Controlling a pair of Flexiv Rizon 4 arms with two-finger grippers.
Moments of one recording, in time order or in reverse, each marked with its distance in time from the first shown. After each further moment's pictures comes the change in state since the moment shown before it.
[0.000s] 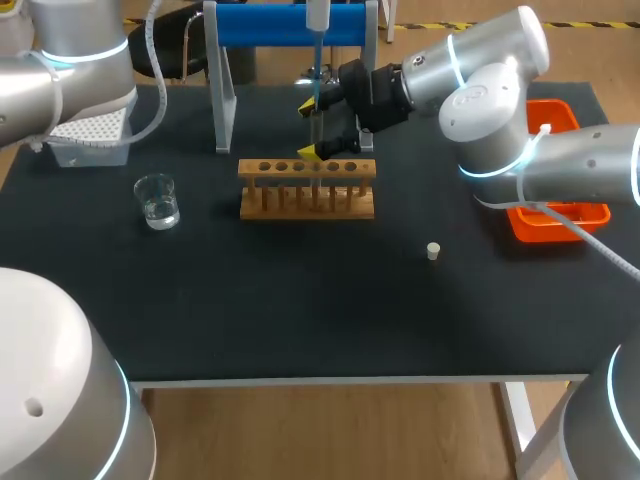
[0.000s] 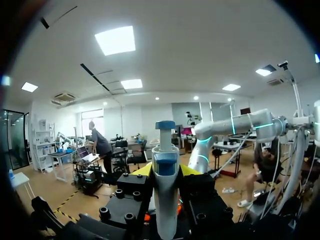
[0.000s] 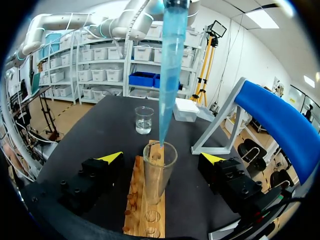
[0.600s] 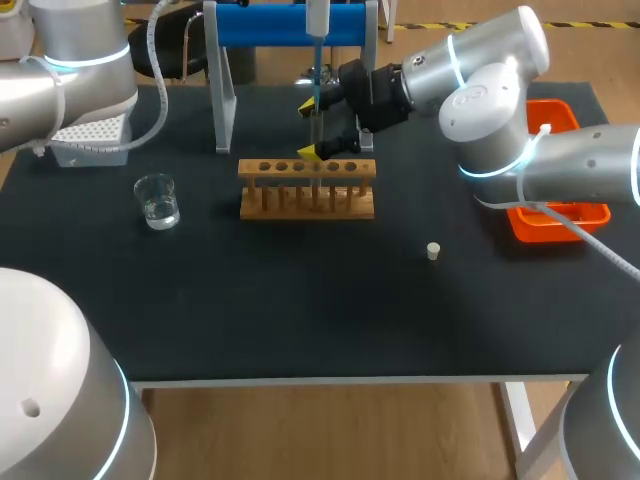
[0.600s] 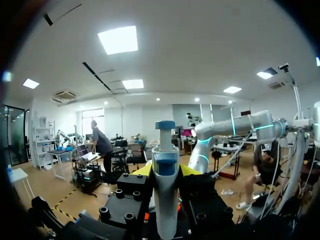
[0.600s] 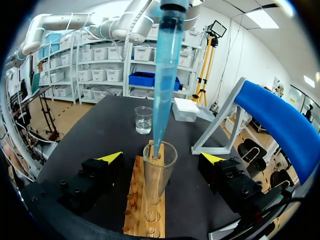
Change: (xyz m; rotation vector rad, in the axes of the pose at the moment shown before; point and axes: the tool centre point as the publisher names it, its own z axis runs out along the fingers) left arm -0.003 0.009 -0.002 0.010 -0.002 -0.024; right arm 0.000 0.000 0.000 0.000 0.000 0.000
